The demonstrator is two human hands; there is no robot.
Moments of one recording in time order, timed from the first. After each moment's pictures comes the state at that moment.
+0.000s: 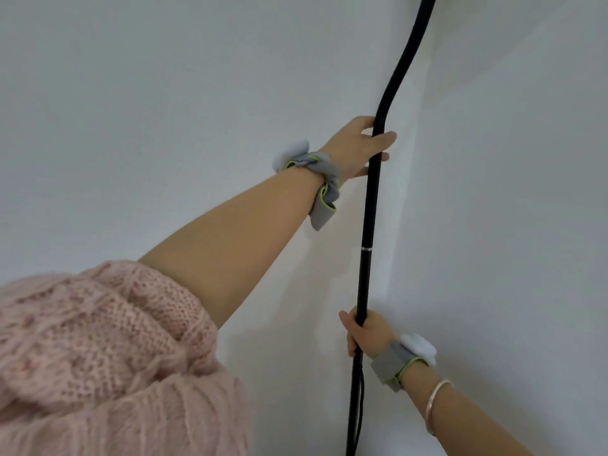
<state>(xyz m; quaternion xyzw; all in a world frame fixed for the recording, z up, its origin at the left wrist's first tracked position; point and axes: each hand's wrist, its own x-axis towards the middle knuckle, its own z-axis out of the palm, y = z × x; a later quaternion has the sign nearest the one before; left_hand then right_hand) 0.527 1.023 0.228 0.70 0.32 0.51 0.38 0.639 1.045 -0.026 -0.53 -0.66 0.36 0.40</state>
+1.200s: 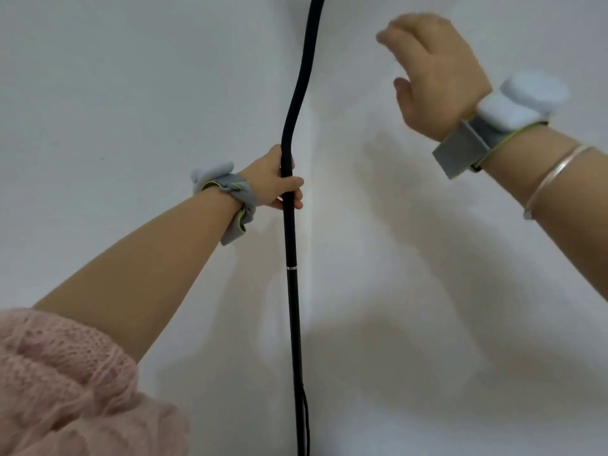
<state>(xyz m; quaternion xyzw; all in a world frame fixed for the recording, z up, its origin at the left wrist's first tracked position) 0.545 1.052 0.230 0.81 0.30 0.42 0.29 0.747 0.936 0.302 -0.47 -0.66 -0.48 0.34</state>
